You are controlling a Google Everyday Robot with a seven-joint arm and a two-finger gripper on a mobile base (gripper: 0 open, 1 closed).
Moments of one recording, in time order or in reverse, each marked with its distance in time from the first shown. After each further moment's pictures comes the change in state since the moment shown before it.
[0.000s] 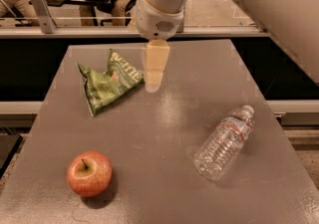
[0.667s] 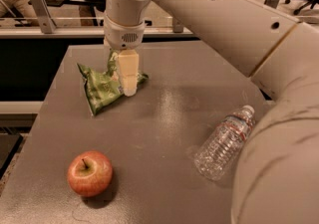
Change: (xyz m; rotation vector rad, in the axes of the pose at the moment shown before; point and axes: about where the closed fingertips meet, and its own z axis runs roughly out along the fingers) arm -0.030 -0.035 0.076 -0.100 0.059 -0.095
